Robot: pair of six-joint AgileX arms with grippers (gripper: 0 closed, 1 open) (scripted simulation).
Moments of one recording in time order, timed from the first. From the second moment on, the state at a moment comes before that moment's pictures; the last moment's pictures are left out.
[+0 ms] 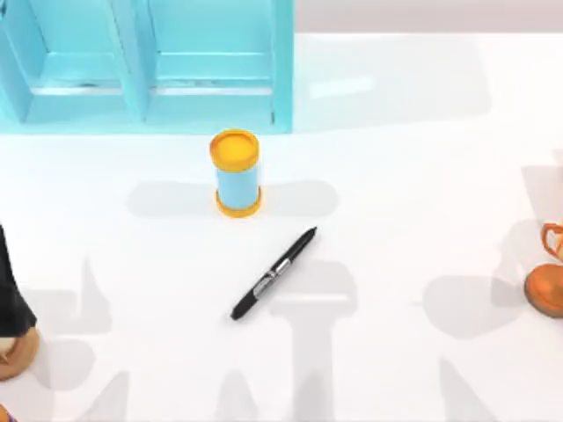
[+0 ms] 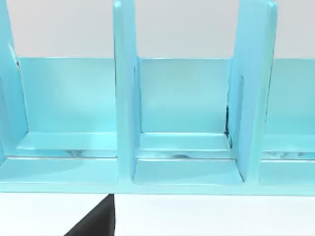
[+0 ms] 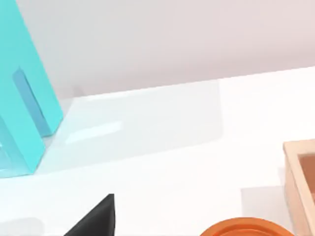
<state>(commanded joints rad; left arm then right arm) 0.00 0.00 0.00 0.00 0.00 0.00 0.12 0.34 0.31 -0.17 -0.01 0.20</state>
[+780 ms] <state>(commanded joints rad) 0.00 0.00 0.00 0.00 0.00 0.00 0.53 1.56 1.38 -0.82 -0.02 0.98</state>
